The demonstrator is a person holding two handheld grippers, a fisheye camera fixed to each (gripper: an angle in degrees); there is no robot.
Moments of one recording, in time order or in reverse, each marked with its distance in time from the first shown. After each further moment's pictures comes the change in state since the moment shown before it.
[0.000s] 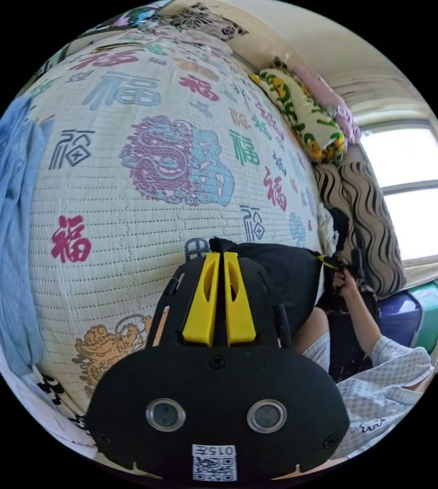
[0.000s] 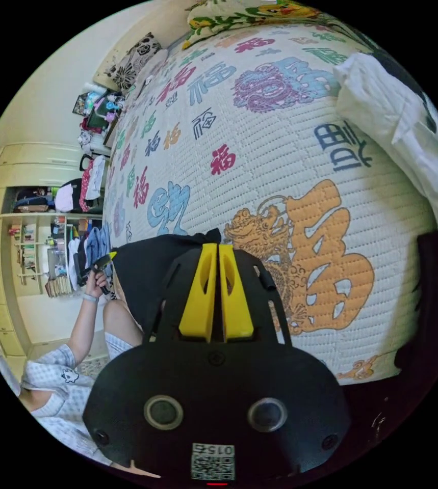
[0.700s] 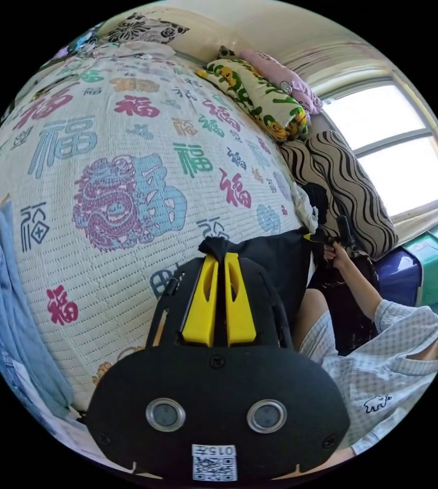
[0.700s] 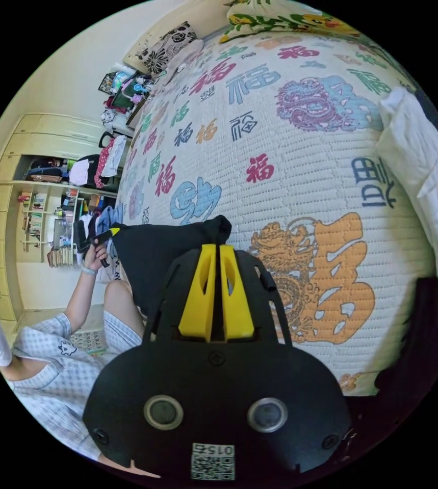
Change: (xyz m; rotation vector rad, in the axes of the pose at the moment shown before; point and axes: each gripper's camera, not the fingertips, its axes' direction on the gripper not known) left arm 0.001 -0.013 -0.012 -0.041 0.045 0.244; right arm -0.018 -0.010 0.010 -0.055 -0.010 -0.169
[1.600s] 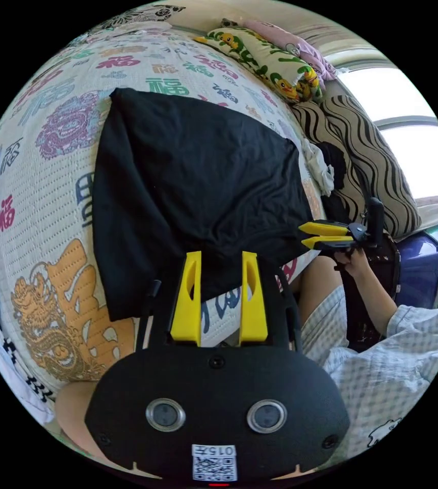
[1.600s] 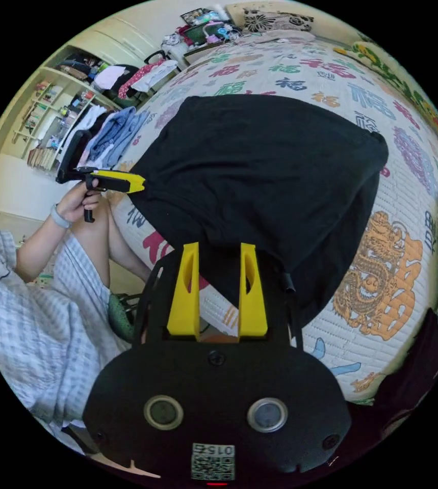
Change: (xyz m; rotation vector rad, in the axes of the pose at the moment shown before) left arm 0.102 0.091 0.065 -0.147 -0.091 -0.043; right arm -0.184 0.060 0.163 -0.155 0.228 -0.430
